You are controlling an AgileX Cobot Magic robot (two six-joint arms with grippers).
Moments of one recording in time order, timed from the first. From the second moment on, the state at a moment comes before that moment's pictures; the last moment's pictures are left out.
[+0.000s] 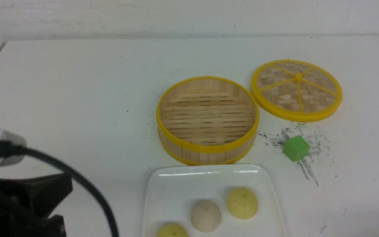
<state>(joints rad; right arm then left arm) 0.00 -0.01 0.02 -0.10 0.40 0.23 -0.92 0.51 -0.50 0.57 0.57 -0.98</state>
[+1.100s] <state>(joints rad) 0.00 -0.01 0.02 -0.10 0.40 0.23 -0.92 0.19 -0.26 0.70 0.67 -1.16</state>
